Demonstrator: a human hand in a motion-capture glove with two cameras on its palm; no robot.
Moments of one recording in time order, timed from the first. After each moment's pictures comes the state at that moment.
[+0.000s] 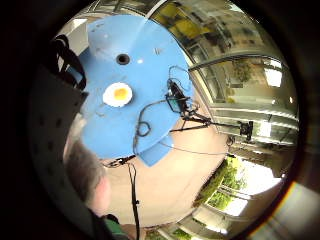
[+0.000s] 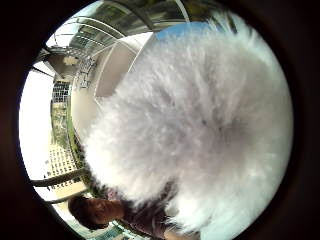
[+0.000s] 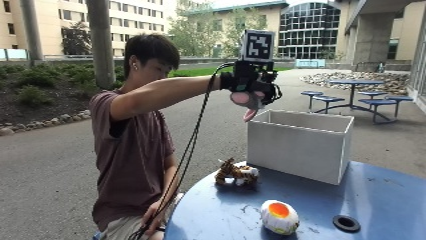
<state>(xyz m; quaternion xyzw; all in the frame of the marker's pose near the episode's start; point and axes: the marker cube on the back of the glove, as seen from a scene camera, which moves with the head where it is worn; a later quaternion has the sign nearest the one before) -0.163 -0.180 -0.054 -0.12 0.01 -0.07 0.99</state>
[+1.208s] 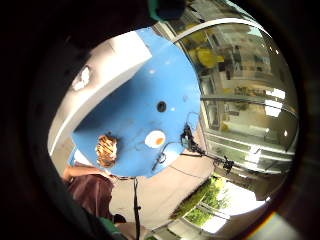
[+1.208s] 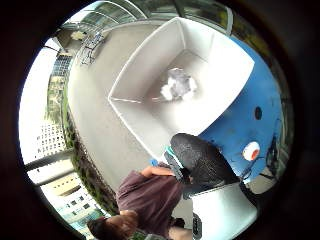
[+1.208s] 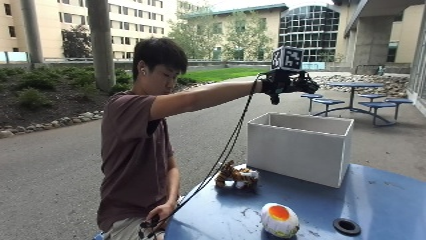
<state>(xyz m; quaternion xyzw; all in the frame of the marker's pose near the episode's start) -0.378 -0.291 -0.008 -0.14 0.08 -0.19 0.97</state>
